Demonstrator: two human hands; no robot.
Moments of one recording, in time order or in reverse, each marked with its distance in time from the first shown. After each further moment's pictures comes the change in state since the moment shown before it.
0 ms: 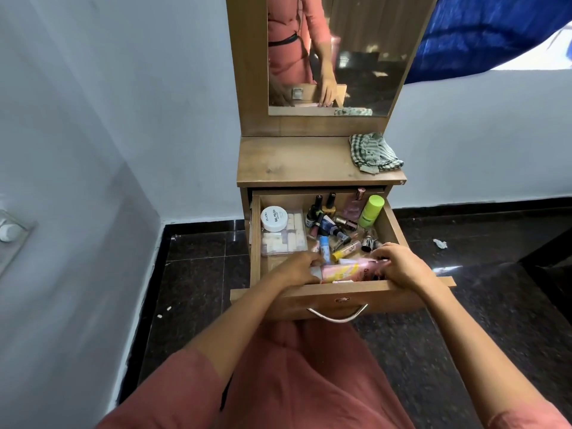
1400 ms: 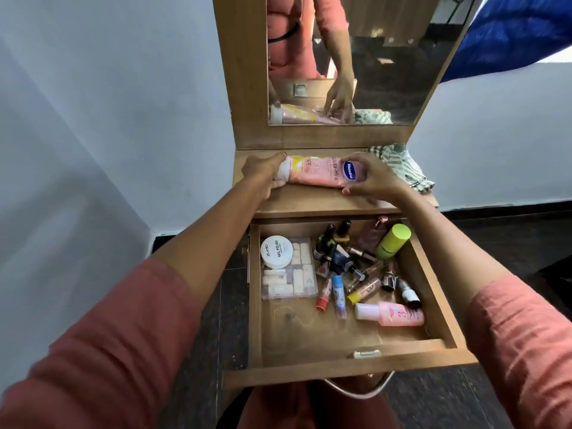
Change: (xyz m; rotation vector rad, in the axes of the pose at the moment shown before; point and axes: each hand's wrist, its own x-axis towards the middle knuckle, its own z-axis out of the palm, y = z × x) left_hand 0.116 0.004 -0.200 -0.982 0.697 -0.319; right_hand 0.209 -0.062 -0.077 0.256 0.110 -0.198
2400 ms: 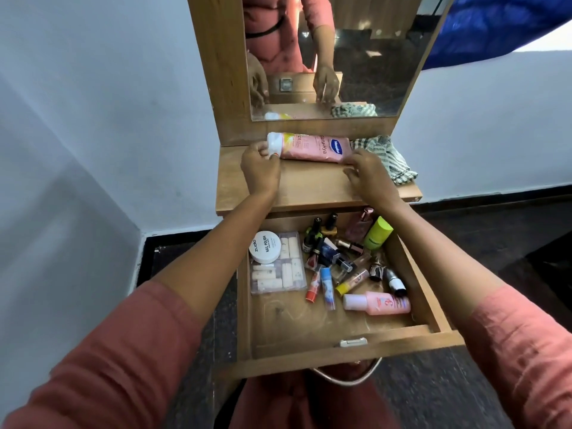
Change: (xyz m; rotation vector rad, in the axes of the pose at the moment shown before) left_hand -0.027 -0.016 0.025 0.115 0.190 0.452; right_hand -0.026 -0.001 0.008 -0.139 0.320 -0.118
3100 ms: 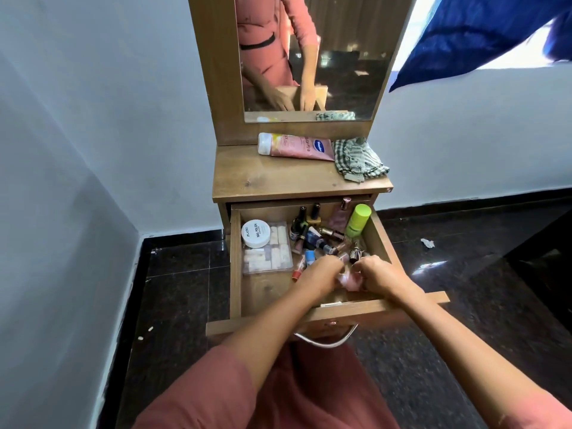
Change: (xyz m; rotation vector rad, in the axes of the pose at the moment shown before) left_hand -0.178 -0.088 0.036 0.890 -1.004 0.432; right_hand -0.183 0.028 -0.003 -0.230 -0.691 0.224
